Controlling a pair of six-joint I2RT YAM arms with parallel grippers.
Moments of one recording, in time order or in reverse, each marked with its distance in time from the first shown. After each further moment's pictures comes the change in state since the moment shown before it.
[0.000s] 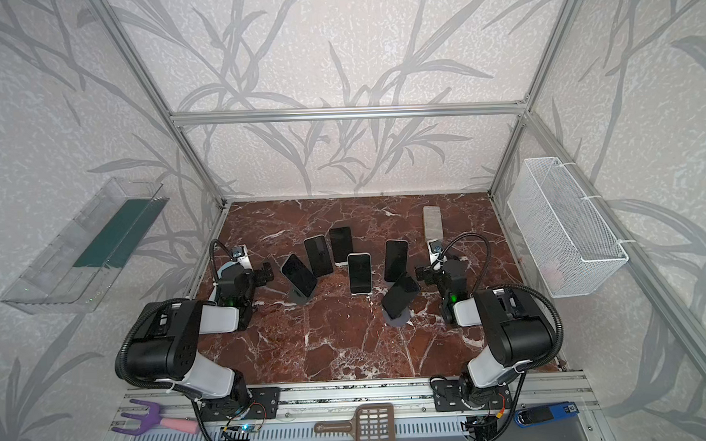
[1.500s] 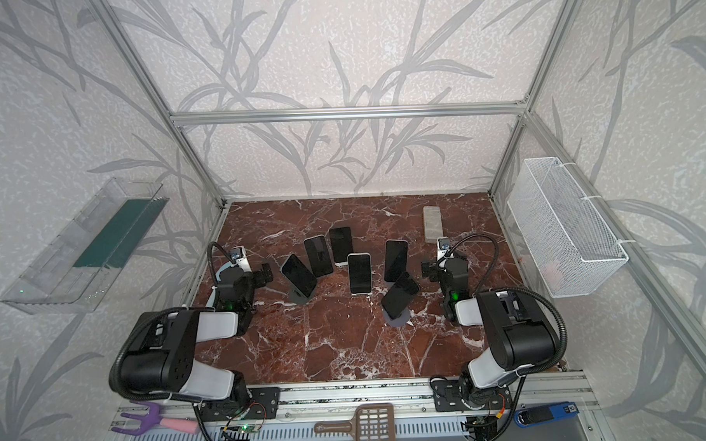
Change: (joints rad) left arm -0.018 -0.129 -0.033 -0.042 -0.053 -0.010; right arm -0.025 -0.048 0.014 -0.068 0.152 0.089
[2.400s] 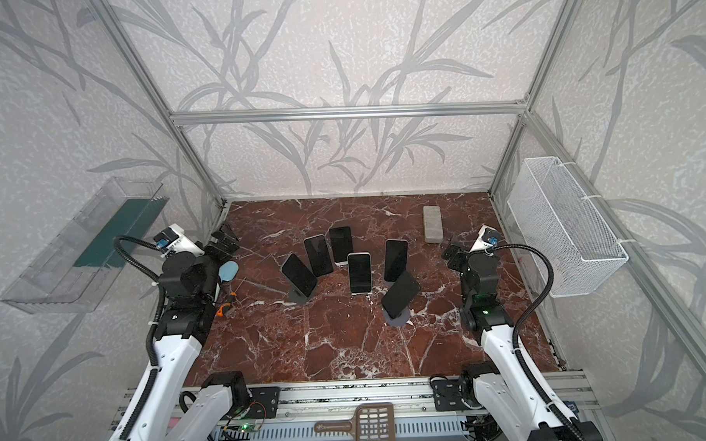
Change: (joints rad) left arm 0.047 -0.621 0.362 -0.781 0.088 -0.540; right arm -0.024 -0.719 0.141 -0.746 0.087 0.409
